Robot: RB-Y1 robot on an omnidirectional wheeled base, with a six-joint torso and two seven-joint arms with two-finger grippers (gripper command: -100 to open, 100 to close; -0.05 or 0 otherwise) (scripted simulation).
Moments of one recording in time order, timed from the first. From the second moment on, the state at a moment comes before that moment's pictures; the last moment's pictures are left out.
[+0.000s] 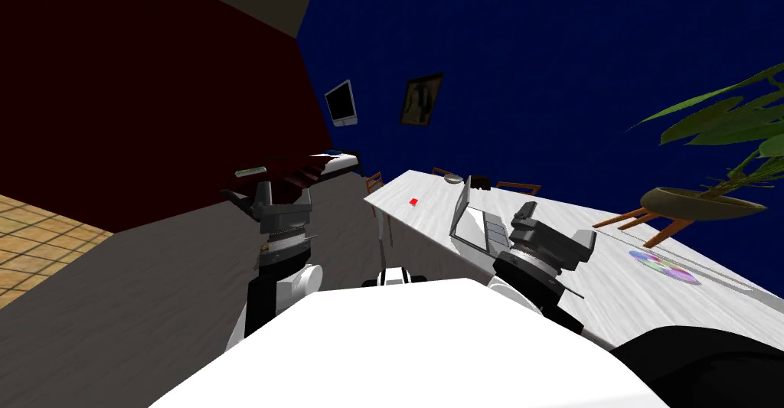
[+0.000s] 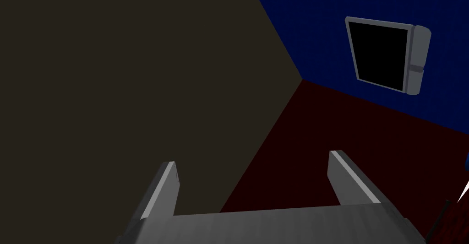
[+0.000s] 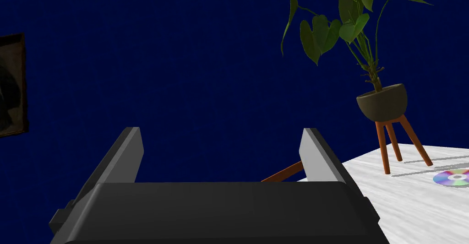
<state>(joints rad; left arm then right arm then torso) 0.46 0.01 0.07 -2.39 0.09 -0.44 0.17 0.72 -0.18 0.09 -2.43 -1.18 -0.99 -0.58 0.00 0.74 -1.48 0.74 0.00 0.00</state>
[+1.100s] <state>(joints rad) 0.46 0.01 0.07 -2.39 0.09 -0.44 0.17 0.69 -0.15 0.13 -2.46 -1.45 -1.12 -0.63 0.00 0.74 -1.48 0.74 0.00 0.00</state>
